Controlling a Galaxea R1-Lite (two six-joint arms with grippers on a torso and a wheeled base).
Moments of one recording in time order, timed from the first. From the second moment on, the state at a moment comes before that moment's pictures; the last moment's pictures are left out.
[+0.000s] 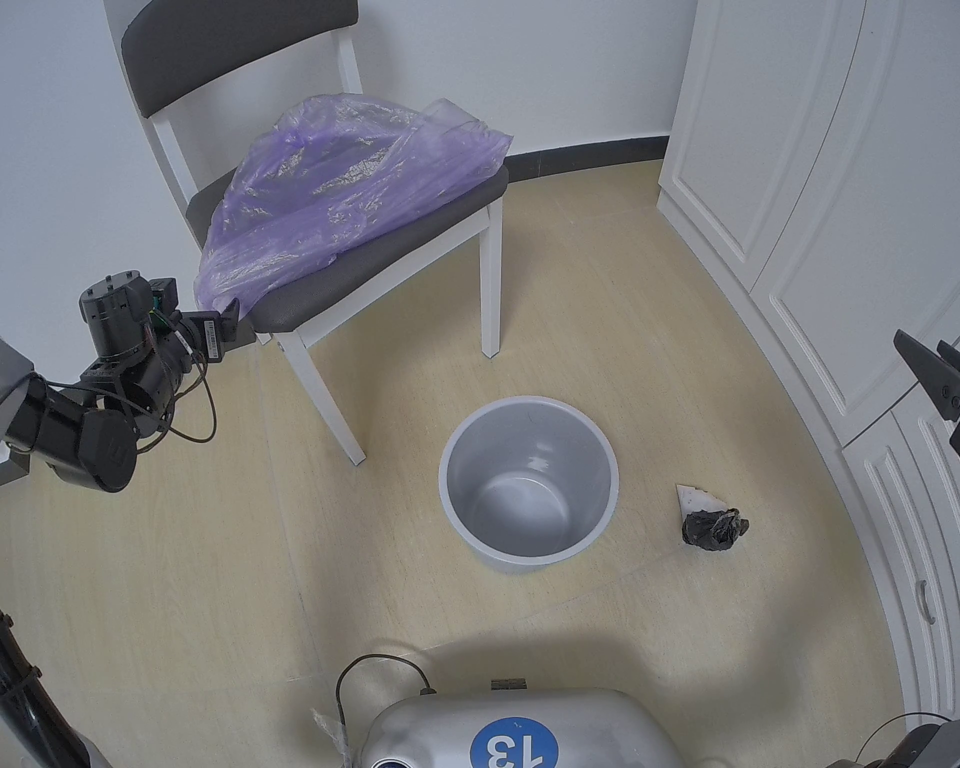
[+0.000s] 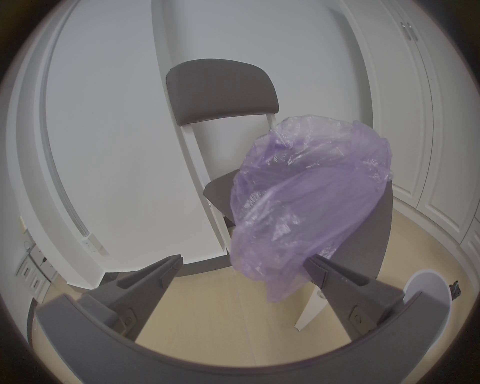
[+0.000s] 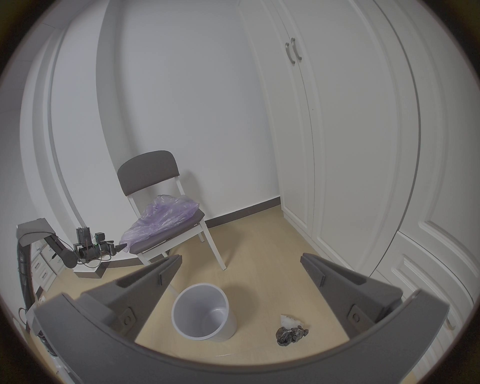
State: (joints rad) left arm -0.05 1.90 -1.01 -0.92 0.22 0.15; right arm 0.25 0.95 -0.53 -0.54 -0.08 0.14
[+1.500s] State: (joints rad) left arm -0.15 1.83 -1.07 -0.90 0.22 0.15; right arm 0.25 0.92 -0.54 -0.54 -0.07 0.15
